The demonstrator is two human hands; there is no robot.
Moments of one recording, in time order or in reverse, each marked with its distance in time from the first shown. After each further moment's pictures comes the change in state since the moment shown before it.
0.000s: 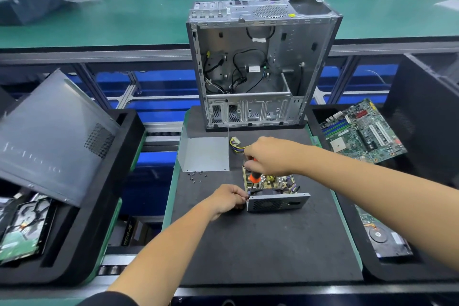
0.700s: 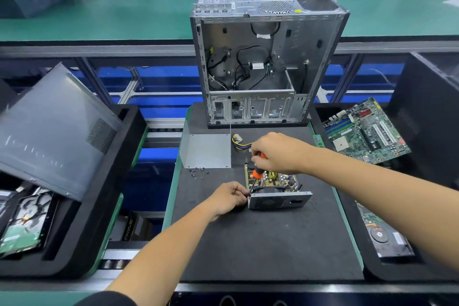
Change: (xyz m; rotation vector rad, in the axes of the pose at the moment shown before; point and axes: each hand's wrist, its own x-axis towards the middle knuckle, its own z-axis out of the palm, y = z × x) left_hand -0.007 -0.006 -0.001 0.016 0.006 0.080; right_hand -0.005 0.007 0.003 0.133 0.082 0.017
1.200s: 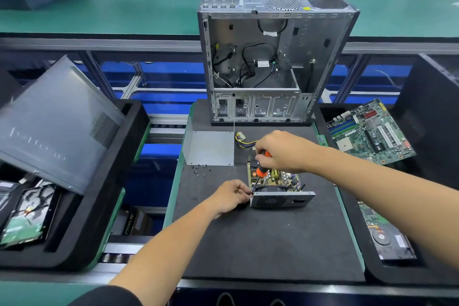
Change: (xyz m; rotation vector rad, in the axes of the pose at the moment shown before) left_hand 0.001 -0.002 0.002 0.015 0.017 0.018; right_hand 0.002 -0.001 -0.001 -0.014 -0.005 -0.004
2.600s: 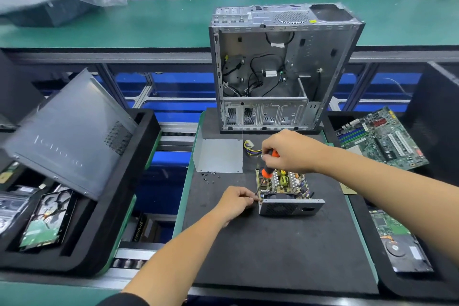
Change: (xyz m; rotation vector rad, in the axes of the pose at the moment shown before) left_hand -0.009 0.001 -0.004 -0.003 0.156 0.002; right_hand 0.000 -0.002 -0.014 0.051 0.100 -0.045
